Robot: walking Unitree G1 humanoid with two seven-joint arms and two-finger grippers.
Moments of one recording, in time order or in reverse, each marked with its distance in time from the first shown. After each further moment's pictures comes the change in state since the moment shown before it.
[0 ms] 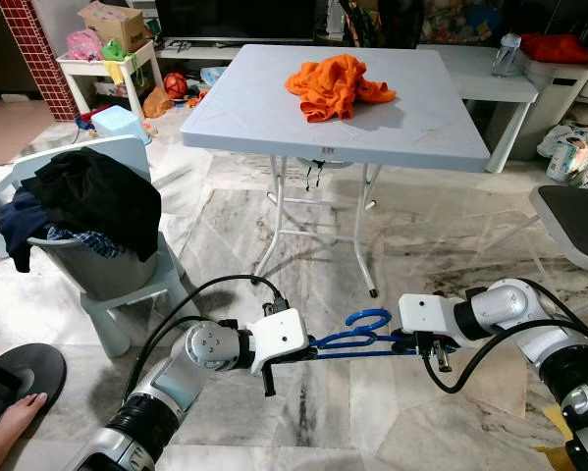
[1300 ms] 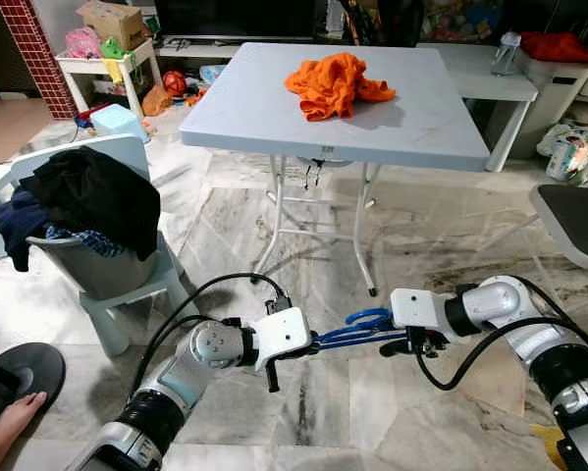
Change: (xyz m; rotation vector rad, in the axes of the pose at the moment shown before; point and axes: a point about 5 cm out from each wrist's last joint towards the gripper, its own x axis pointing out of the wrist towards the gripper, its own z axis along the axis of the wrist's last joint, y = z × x) left arm 0.006 0.002 -0.001 0.021 -0.013 0.031; right arm 0.006 -0.003 0.015 -0.017 -0.078 -0.006
